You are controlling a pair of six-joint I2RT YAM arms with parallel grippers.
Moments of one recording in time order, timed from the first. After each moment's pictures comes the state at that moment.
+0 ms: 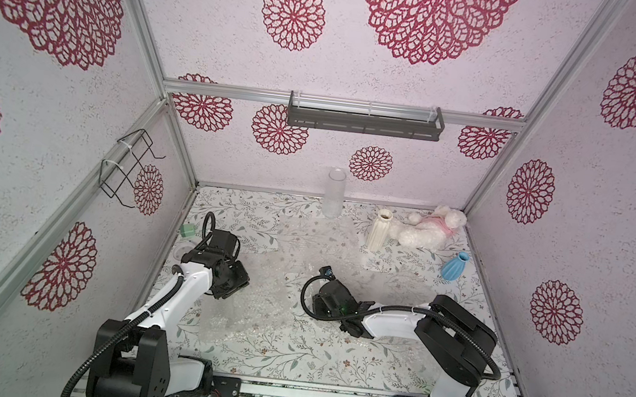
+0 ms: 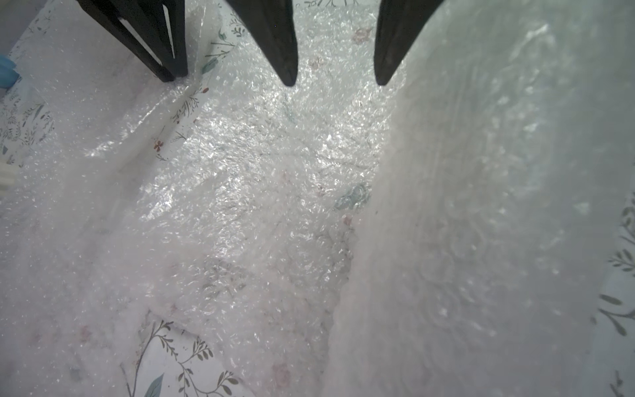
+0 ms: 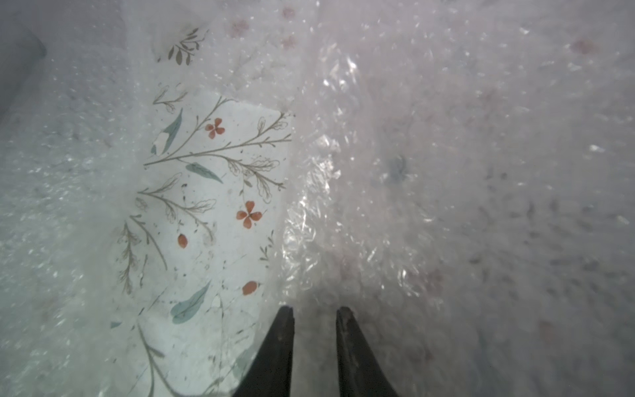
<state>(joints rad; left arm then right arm) -0.09 1.30 0.85 -0.79 0.11 -0.73 0.99 1.76 0.81 0.18 0.20 0.51</state>
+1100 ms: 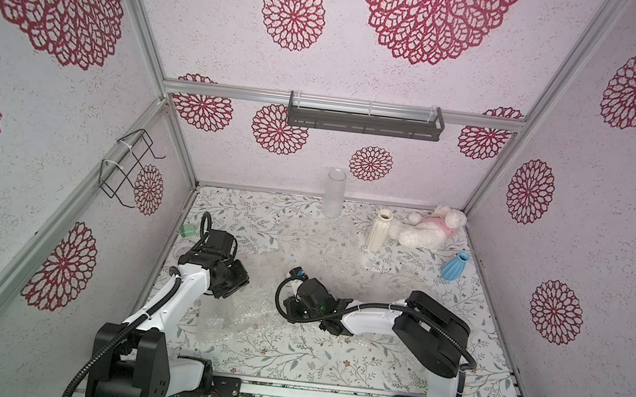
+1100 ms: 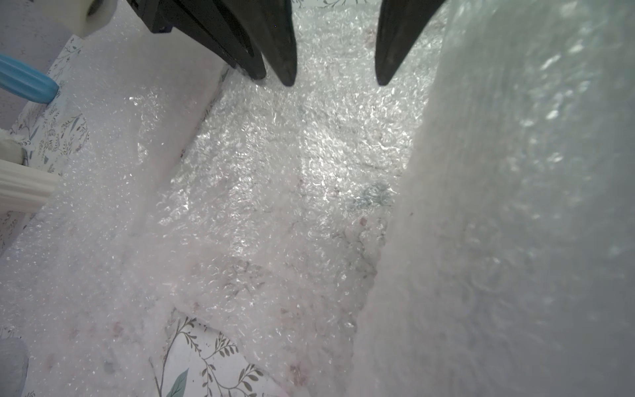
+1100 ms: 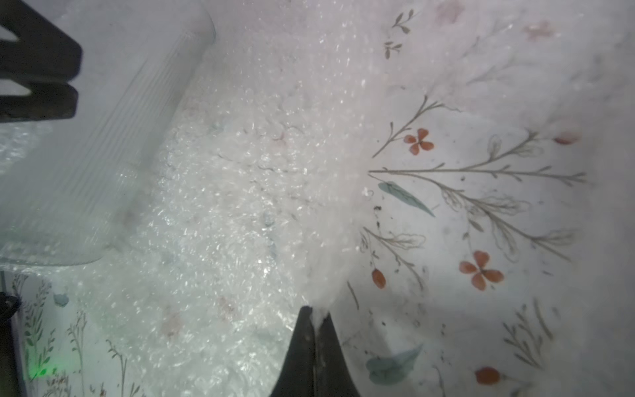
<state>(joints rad) -0.07 1.28 0.84 -0.77 0.18 -0.73 1.07 1.90 0.99 0.24 0.01 0.52</state>
